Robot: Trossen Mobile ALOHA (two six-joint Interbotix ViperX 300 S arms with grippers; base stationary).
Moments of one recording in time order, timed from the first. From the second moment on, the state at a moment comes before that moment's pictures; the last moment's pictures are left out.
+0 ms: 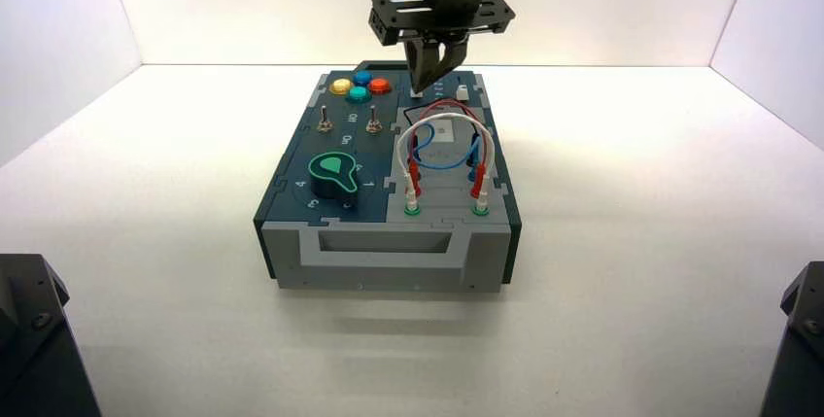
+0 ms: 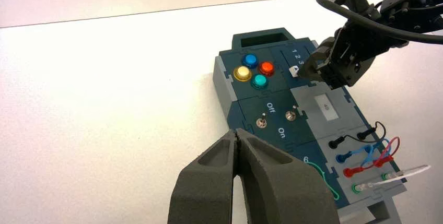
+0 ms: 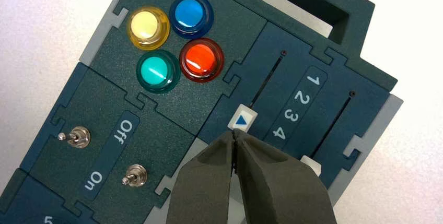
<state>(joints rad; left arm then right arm) -0.29 -1.12 1.16 -0.16 0.60 0.07 0.67 0.26 0.43 -0.04 0.46 0.21</state>
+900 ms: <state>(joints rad) -0.29 -1.12 1.16 -0.16 0.60 0.06 0.67 0.29 0.40 -0.05 0.46 0.21</state>
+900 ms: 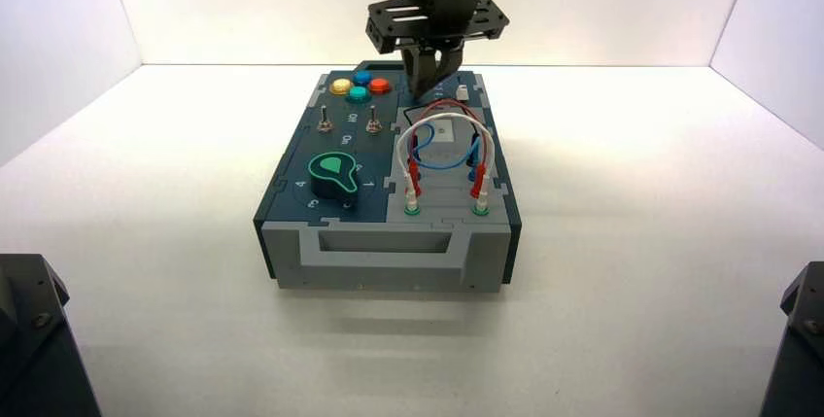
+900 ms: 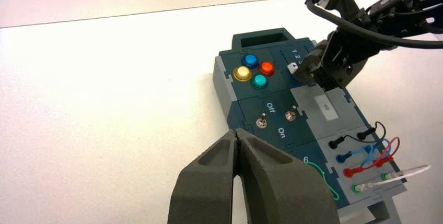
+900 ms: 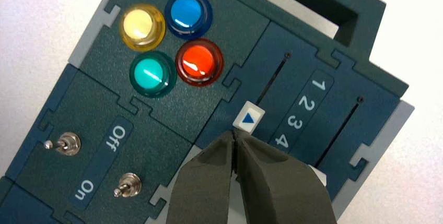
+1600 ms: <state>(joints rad) -0.29 -1.12 1.16 -0.16 0.60 0.06 0.63 0.31 0.38 -0.07 0.47 0.20</state>
